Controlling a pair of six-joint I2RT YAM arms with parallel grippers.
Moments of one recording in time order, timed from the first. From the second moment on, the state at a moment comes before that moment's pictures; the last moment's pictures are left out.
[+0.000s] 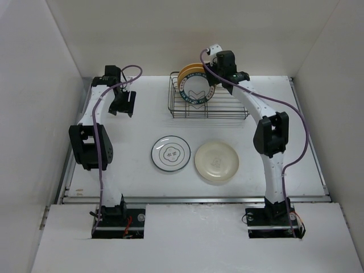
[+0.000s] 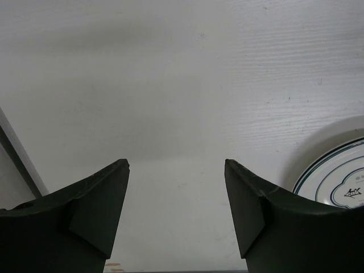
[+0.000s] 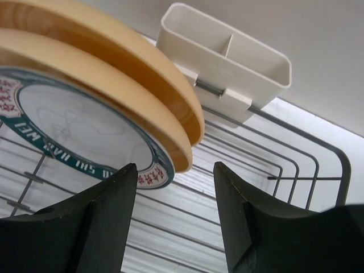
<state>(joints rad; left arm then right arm) 0.00 1.91 1.77 -1.03 0.01 0.14 0.36 2.26 2.19 -0.40 0.13 -0.18</state>
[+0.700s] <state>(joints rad) 0.00 1.91 1.75 -1.03 0.01 0.14 0.36 2.30 2.21 -0.48 0.00 -0.18</state>
